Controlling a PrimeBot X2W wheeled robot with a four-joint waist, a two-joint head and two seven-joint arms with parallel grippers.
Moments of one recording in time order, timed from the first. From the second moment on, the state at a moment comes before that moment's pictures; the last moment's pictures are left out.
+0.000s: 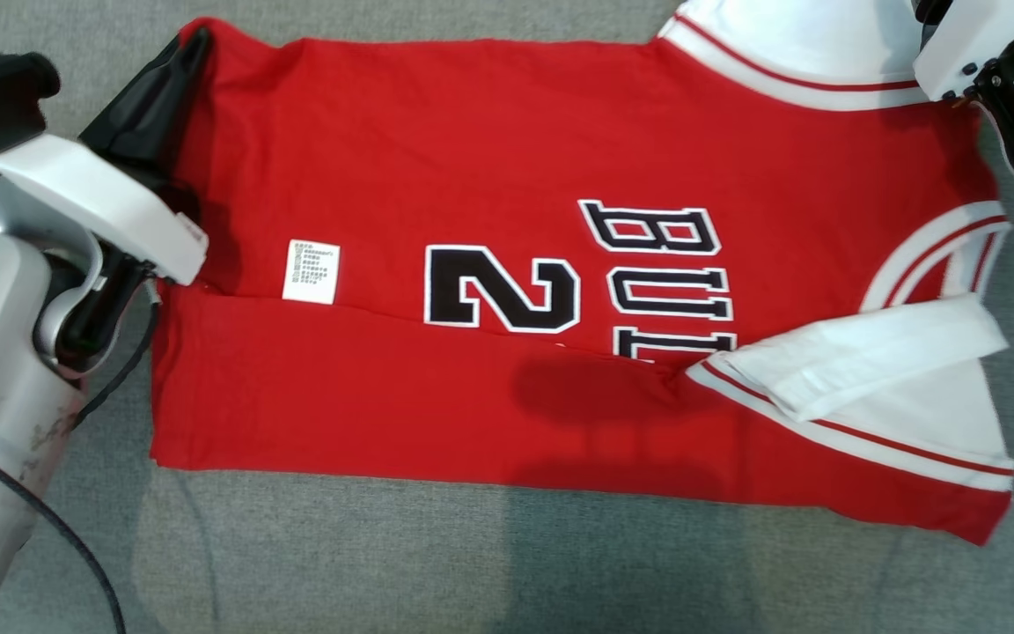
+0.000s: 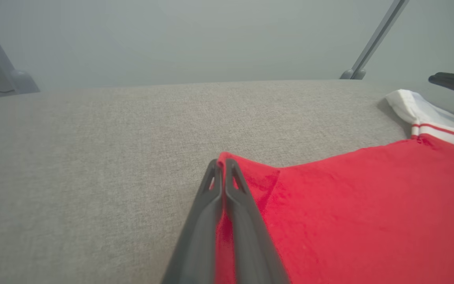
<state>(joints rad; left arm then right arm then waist) -0.84 0.50 -0.55 0.41 -0.83 -0.13 -0.07 -1.24 -0.34 0.59 0.87 0.66 0.13 -0.03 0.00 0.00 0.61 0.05</state>
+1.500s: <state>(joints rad) -0.79 0.63 -0.85 0.59 -1.13 -0.13 -0.25 -1.13 -0.49 0.96 0.63 1.10 0.13 -0.11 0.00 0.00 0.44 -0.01</state>
